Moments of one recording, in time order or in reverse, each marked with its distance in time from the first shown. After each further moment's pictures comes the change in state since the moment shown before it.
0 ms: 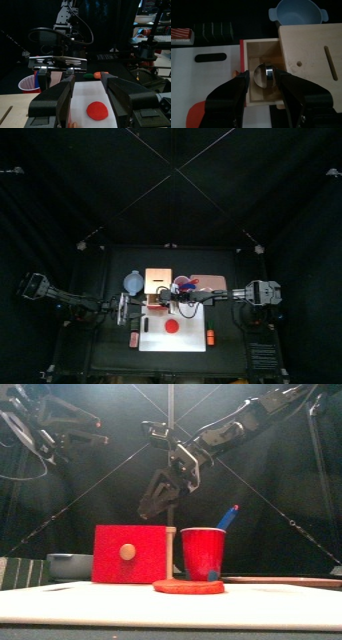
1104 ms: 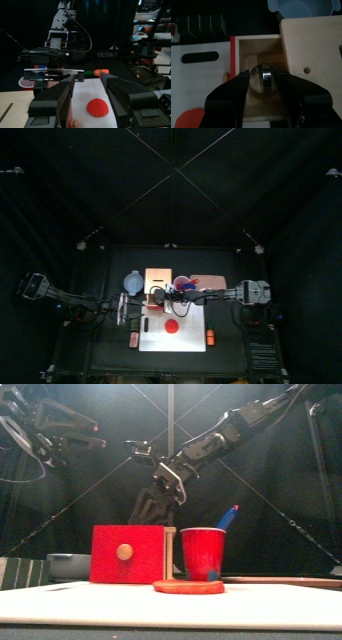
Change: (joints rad) left arm -0.017 0.000 0.015 0.002 -0.002 -0.003; right arm -0.029 0.120 -0.103 0.002 0.087 0.002
